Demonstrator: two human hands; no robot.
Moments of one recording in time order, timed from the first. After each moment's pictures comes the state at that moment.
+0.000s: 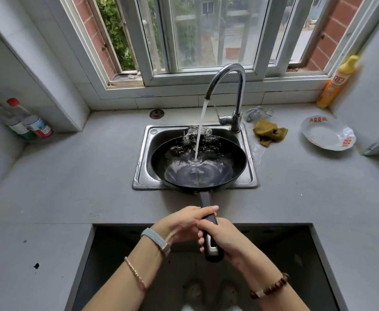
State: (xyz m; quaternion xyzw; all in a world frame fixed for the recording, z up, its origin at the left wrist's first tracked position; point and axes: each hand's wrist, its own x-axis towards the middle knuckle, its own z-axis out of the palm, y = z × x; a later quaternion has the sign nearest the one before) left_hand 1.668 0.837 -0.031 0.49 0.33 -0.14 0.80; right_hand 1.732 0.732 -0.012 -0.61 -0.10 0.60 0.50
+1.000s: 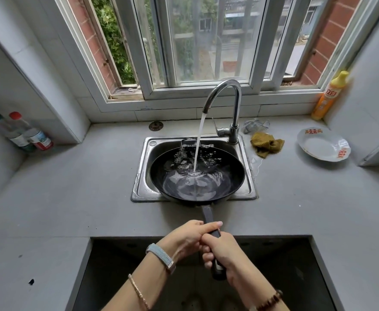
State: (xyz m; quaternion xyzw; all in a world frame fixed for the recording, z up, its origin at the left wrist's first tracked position) left_hand 1.677 0.825 -0.034 0.47 0.39 -0.08 0.79; right_hand 1.728 0.733 -0.011 -0.62 0.01 0.59 0.51
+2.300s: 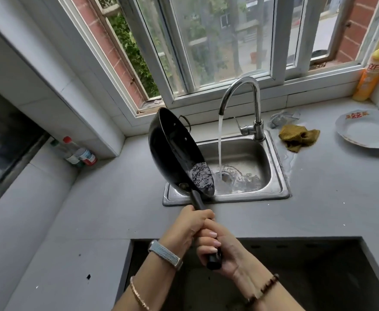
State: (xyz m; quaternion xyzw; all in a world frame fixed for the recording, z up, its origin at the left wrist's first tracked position) left_hand 1.665 0.846 0.024 0.54 0.59 0.05 0.60; right_hand 1.712 0.762 0.021 -0.15 0.15 0.76 0.62
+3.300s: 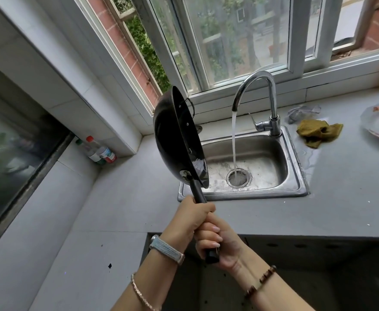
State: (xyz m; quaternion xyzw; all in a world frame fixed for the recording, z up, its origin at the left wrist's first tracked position) left_hand 1.651 0.844 0.063 0.62 0.59 0.10 0.50; right_hand 1.696 0.771 0.023 0.00 0.09 0.80 0.59
